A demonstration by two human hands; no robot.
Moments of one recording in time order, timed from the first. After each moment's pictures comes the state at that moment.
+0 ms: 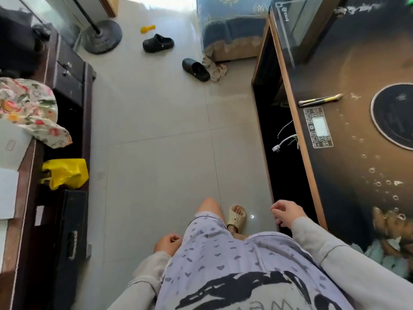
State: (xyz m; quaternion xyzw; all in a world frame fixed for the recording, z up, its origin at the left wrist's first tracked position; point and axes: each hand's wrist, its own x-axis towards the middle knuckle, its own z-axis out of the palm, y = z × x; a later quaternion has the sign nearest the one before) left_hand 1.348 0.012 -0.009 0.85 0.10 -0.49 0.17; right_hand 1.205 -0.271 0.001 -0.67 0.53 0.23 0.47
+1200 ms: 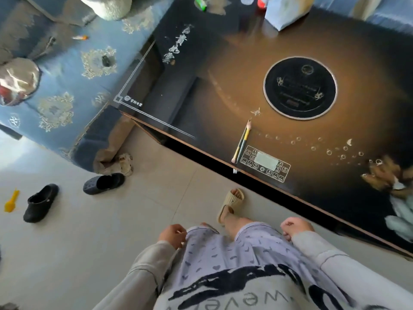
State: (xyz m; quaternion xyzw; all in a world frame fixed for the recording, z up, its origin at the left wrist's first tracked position) left_hand 1.633 -0.429 -0.014 0.74 -0.37 -0.54 -0.16; right_hand 1.315 -0.403 -0.024 -0.26 0.82 0.08 0.50
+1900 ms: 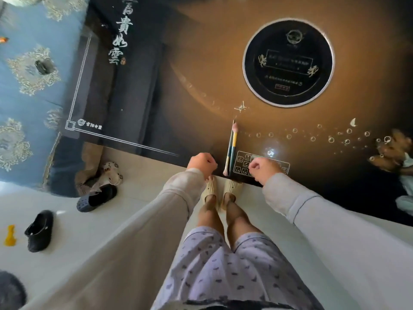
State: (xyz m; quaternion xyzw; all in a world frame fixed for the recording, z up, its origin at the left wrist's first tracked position) left_hand 1.497 -0.663 -0.038 0.64 -0.56 -0.50 -0.18; right_hand 1.339 -0.589 -0.042 -0.33 0.80 0.02 0.51
